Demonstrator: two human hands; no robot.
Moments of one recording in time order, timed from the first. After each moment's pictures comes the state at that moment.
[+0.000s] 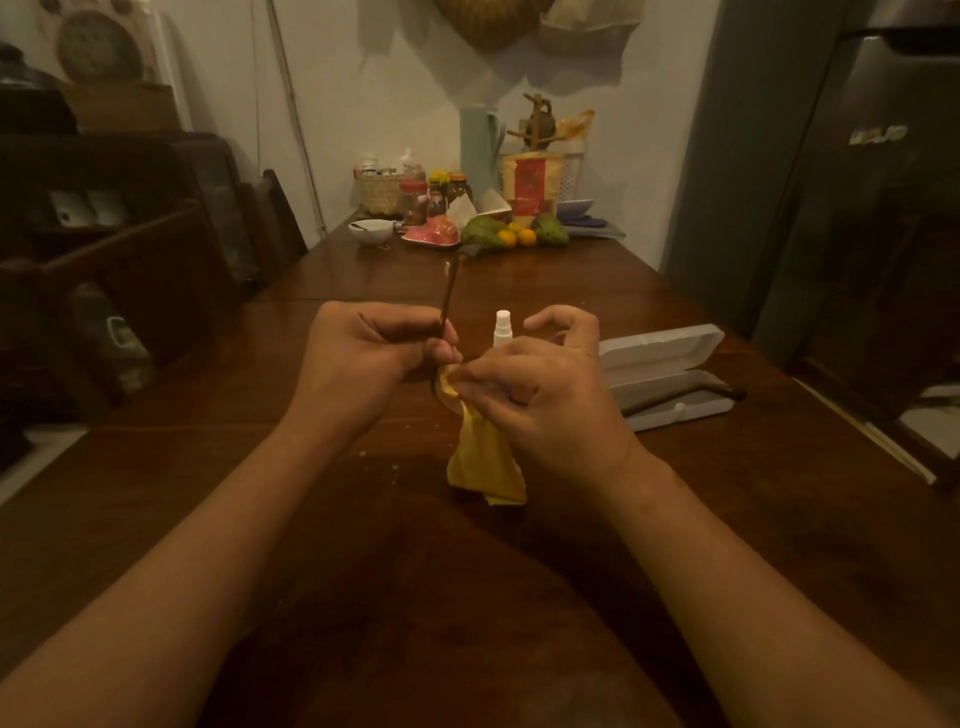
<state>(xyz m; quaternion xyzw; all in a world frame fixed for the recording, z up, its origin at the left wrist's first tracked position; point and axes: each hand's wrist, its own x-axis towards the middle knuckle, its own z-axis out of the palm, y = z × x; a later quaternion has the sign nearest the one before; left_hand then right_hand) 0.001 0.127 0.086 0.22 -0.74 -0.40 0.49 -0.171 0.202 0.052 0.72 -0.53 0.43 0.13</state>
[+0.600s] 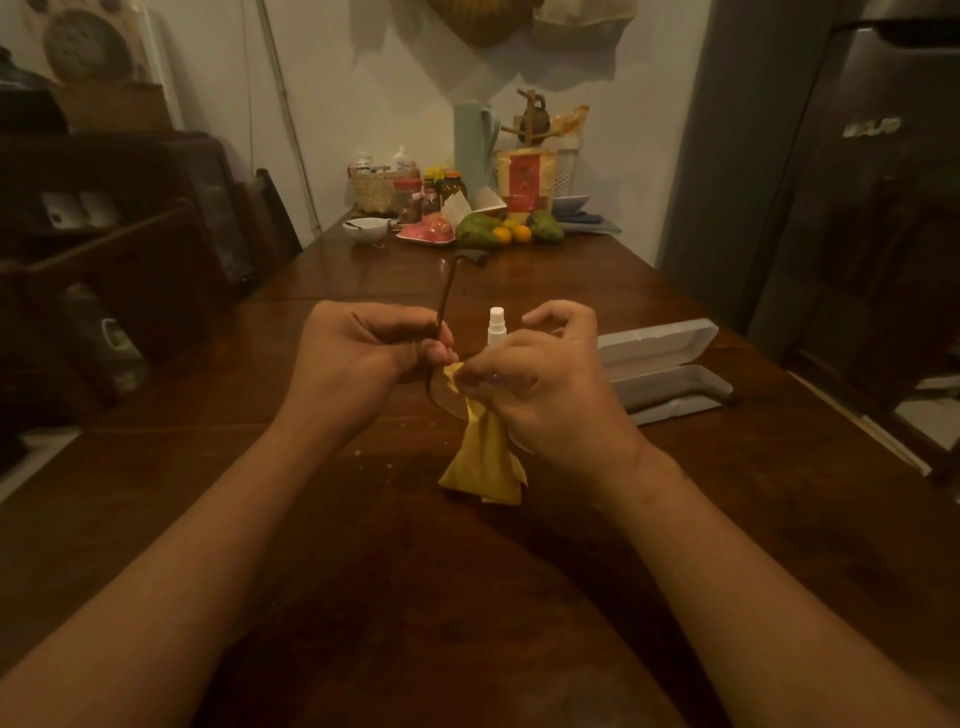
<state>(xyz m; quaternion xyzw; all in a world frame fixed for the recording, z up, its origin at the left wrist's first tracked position) 0.000 0.127 0.084 0.22 -0.75 -0.38 0.49 -0.177 0.202 0.053 0.71 -0.55 0.43 0.10</state>
